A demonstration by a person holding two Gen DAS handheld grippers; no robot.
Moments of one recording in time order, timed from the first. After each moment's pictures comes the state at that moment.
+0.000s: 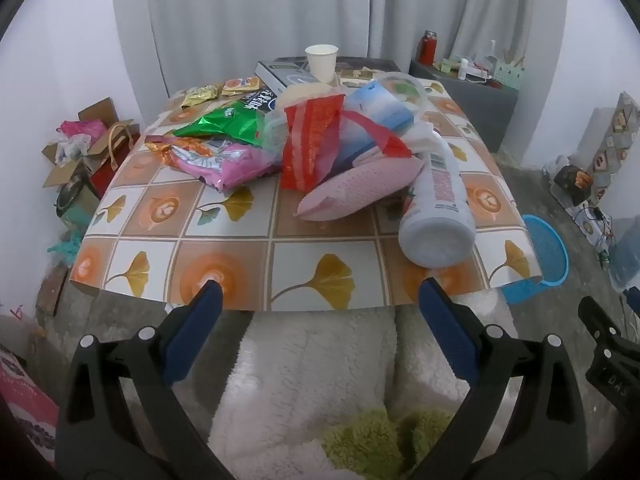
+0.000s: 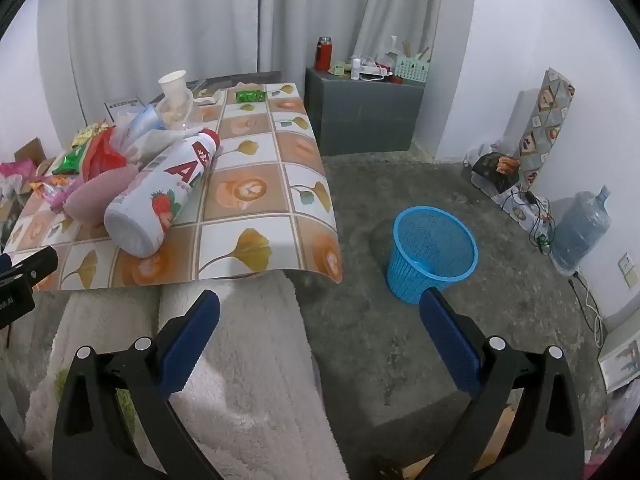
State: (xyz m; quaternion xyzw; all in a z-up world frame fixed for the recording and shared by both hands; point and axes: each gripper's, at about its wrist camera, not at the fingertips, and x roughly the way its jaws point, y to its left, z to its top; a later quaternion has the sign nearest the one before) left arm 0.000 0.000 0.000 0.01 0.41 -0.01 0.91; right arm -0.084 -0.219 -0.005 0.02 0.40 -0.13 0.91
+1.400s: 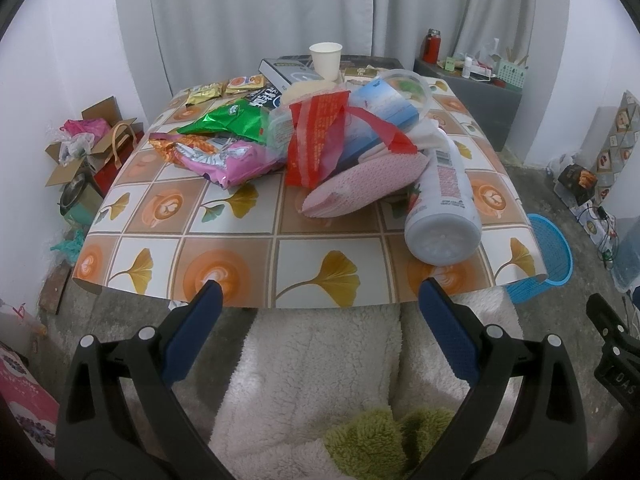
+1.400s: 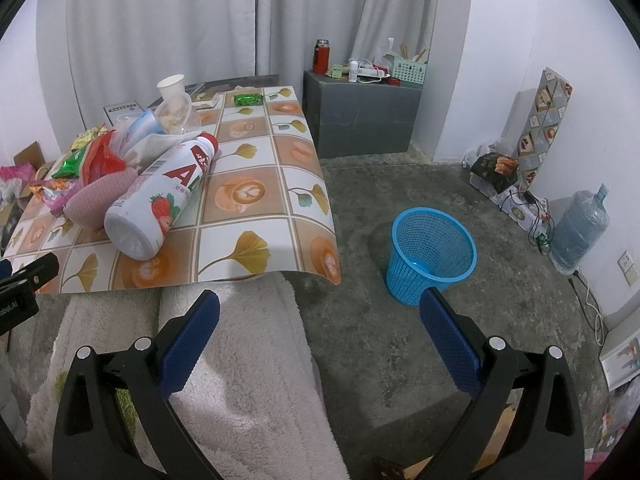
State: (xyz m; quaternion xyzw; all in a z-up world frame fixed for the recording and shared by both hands) left arm 0.001 0.006 -0.002 0.01 0.41 -0.01 0.91; right arm -0.086 -0.220 -0.004 0.02 0.39 -0.13 0.91
